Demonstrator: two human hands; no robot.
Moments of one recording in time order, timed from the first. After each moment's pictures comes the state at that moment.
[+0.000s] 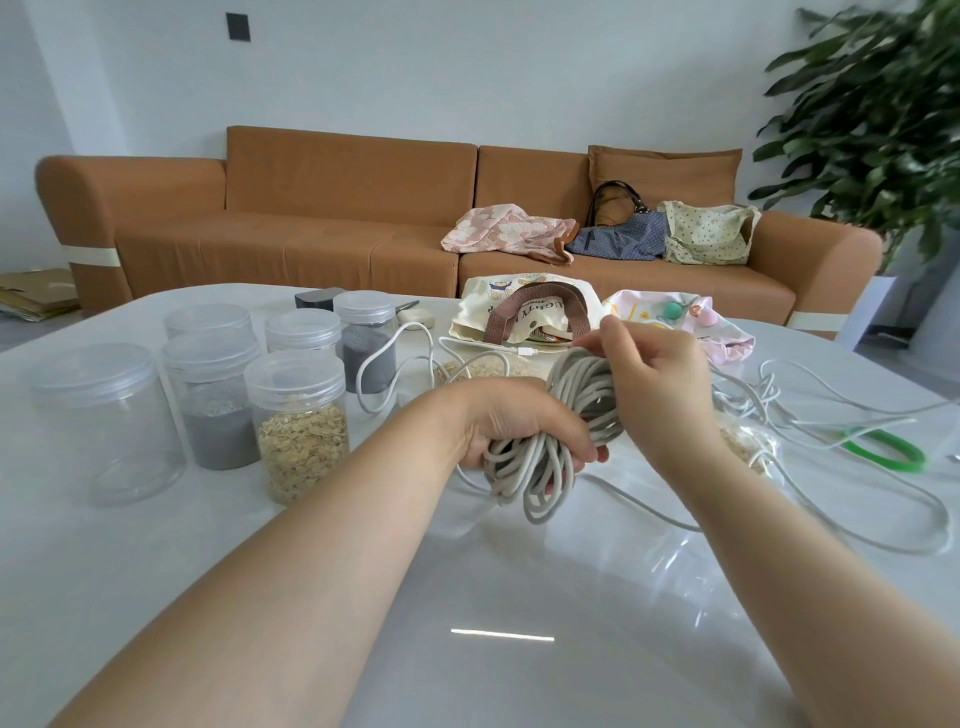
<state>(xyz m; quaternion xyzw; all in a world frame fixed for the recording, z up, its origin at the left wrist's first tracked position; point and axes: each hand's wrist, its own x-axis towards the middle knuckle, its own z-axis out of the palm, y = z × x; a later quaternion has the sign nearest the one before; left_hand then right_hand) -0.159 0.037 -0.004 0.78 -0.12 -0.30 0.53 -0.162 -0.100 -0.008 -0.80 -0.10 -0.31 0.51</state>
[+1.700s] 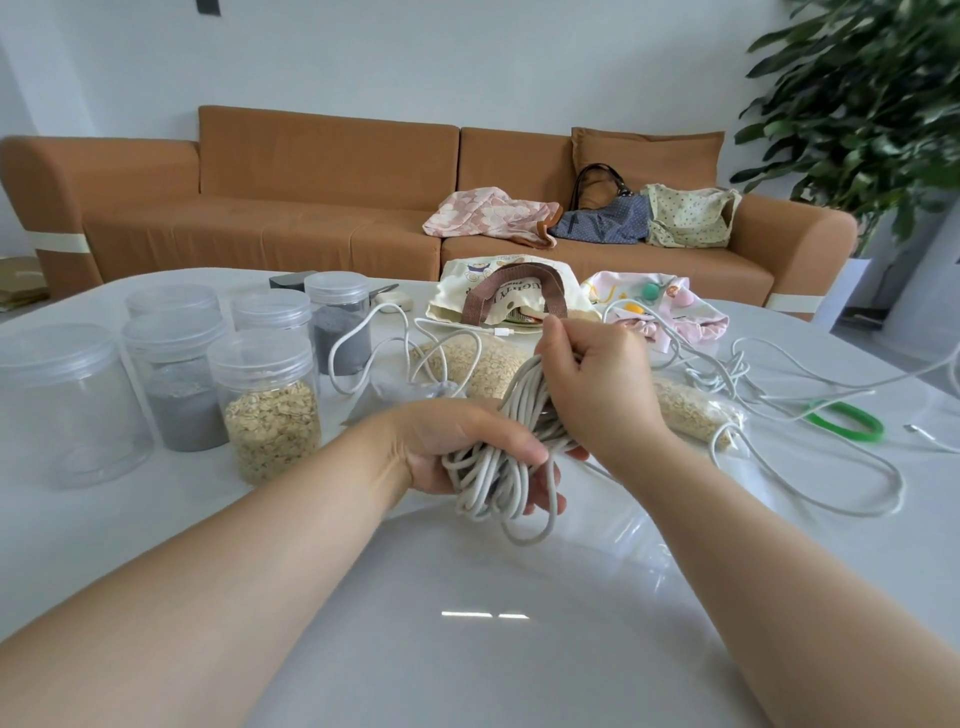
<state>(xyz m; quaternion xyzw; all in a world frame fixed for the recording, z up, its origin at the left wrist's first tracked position) -0.171 0.052 -0.033 0.63 -0.21 -0.42 0.62 -0.165 -0.094 -0.024 -0.83 -0.18 -0.36 0.40</state>
